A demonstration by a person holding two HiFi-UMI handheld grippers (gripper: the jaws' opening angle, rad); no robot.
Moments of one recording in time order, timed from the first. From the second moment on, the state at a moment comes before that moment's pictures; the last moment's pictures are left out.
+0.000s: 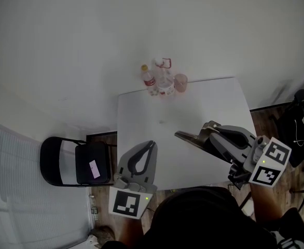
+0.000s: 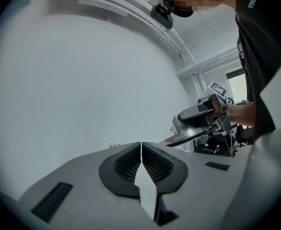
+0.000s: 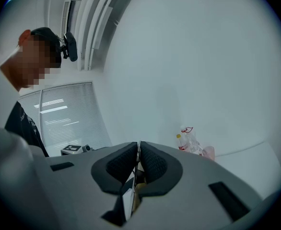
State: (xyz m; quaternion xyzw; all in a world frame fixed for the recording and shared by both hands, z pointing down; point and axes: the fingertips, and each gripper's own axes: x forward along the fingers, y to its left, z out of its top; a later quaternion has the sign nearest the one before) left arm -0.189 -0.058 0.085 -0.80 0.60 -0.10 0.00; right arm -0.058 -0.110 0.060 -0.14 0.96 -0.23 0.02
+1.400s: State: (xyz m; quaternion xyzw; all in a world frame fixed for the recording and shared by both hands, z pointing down) left arm -0.253 -0.072 0.202 -0.76 0.62 -0.15 -0.11; right arm -0.135 -0.149 0.181 -0.10 0.94 -0.31 -0.07
